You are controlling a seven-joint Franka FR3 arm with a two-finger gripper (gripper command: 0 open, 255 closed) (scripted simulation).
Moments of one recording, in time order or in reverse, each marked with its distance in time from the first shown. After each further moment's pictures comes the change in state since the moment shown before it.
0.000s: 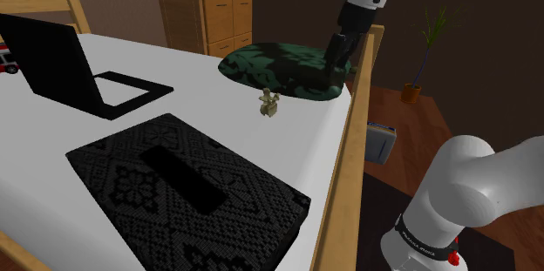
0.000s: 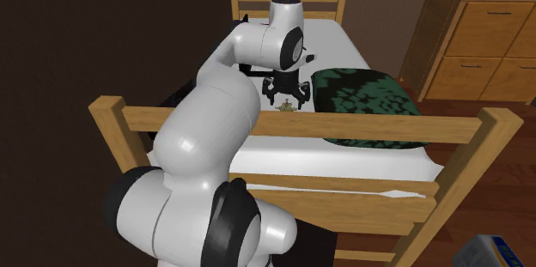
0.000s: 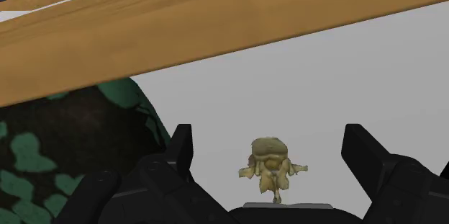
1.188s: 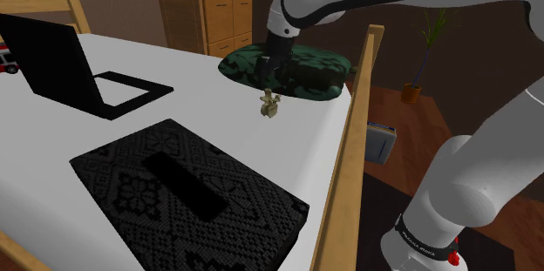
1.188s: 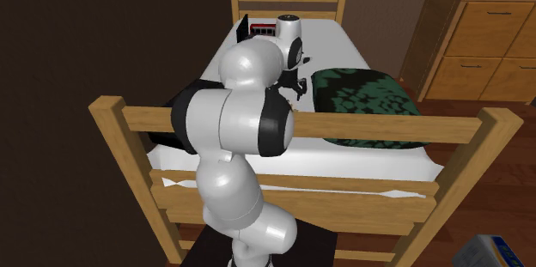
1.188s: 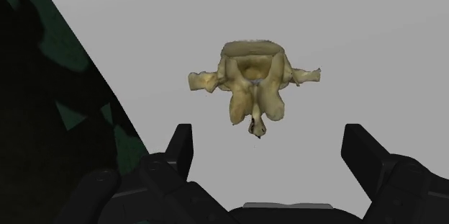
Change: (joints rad) arm 0.005 0.531 0.084 0.193 0.006 0.349 0.085
